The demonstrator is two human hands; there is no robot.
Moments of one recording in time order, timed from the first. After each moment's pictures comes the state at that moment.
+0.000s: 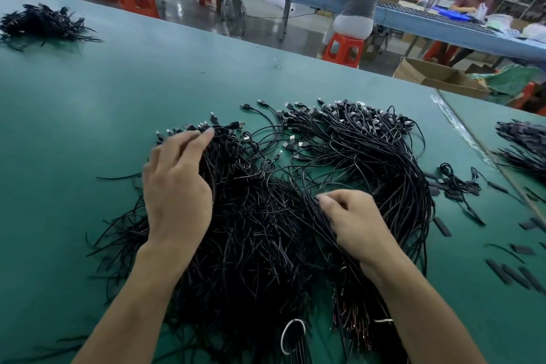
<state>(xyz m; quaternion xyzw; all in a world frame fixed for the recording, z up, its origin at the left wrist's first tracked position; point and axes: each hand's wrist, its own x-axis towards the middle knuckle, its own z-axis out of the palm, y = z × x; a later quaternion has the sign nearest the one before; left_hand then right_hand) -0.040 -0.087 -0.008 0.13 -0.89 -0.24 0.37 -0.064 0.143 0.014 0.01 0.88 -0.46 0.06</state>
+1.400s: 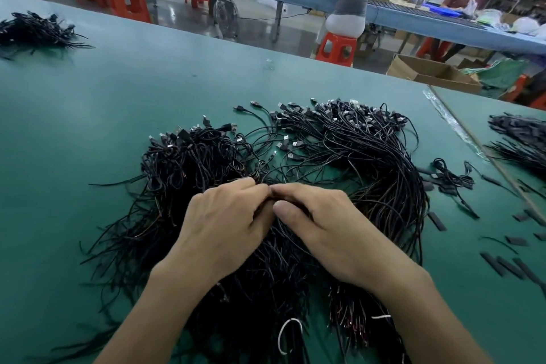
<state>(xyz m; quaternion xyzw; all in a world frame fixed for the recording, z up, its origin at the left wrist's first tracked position) -0.020 -0.048 0.008 -0.10 -0.95 -0.22 0.21 -0.040 0.129 0.046 -0.28 0.90 -0.32 0.05</state>
